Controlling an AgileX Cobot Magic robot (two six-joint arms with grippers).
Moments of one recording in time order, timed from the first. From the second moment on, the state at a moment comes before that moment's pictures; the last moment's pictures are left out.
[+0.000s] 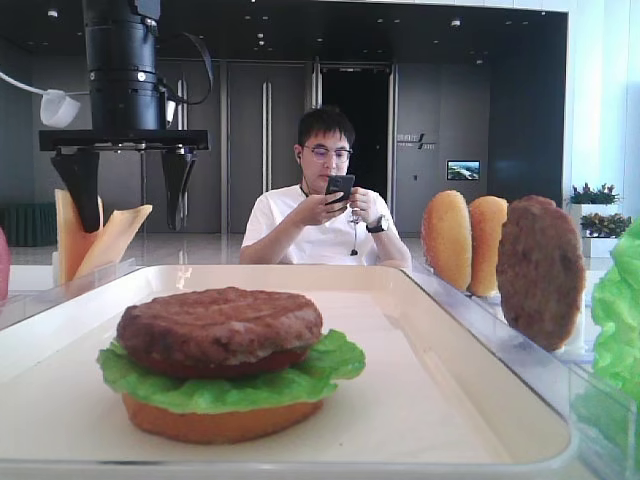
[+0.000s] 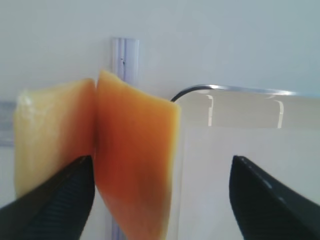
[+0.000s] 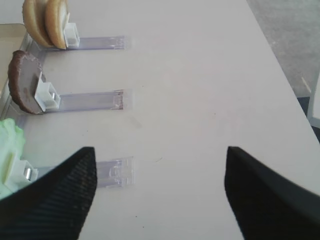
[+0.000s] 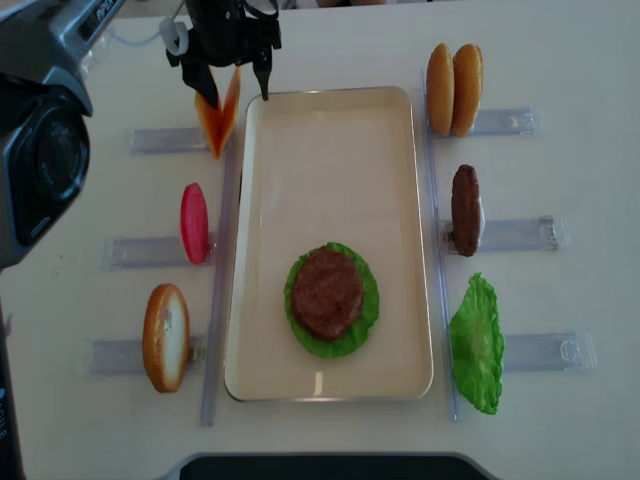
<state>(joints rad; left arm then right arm) -0.31 2.26 -2.01 0.07 1.24 -0.44 0.00 -0.01 -0.50 0.00 1.14 -0.01</state>
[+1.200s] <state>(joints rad) -0.31 2.26 -2.01 0.08 1.24 -0.43 0.00 -0.01 -0.50 0.00 1.14 -0.01</state>
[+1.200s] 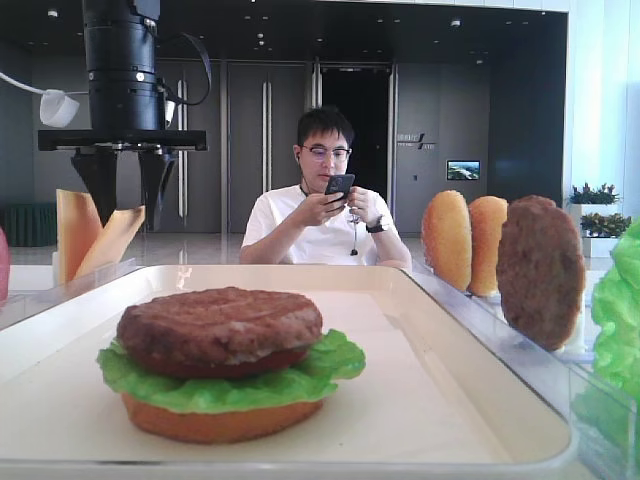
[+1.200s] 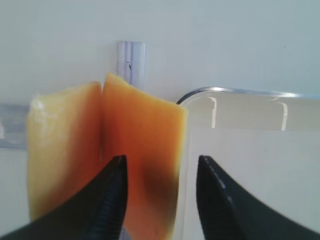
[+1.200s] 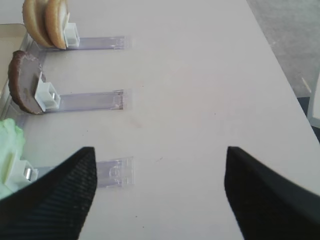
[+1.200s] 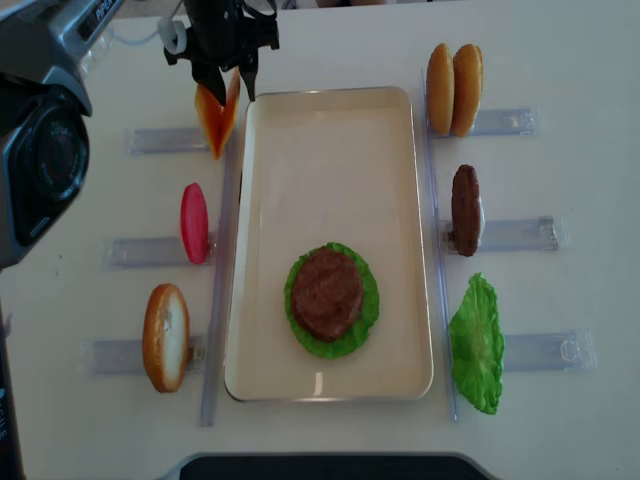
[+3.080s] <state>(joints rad) -0.30 1.97 -2.01 0.06 1.24 -0.39 0.00 -0.01 -0.50 0.00 1.14 -0.01</state>
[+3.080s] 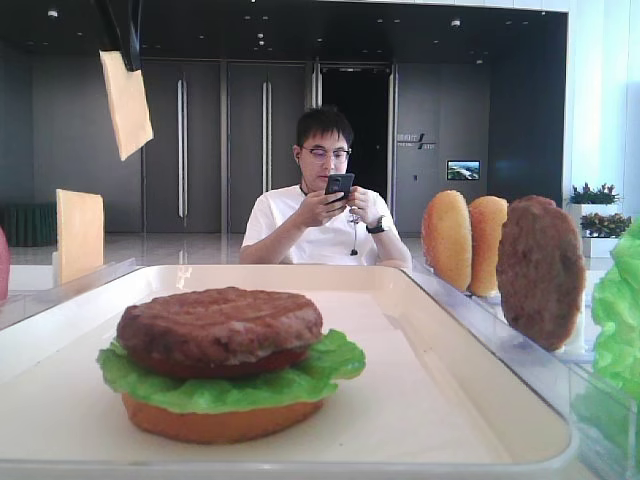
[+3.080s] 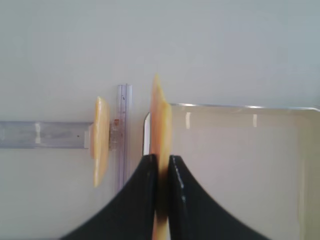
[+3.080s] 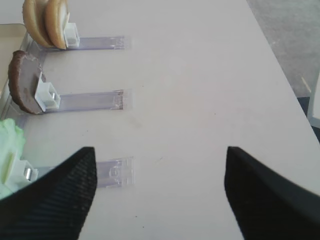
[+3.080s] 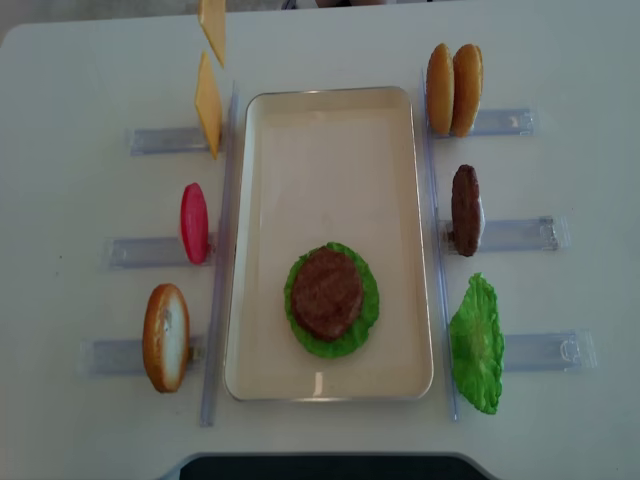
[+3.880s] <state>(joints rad) -0.32 1.41 -1.30 0.05 1.24 -0.45 0.00 -0.01 -0.50 0.00 1.14 -0.01</state>
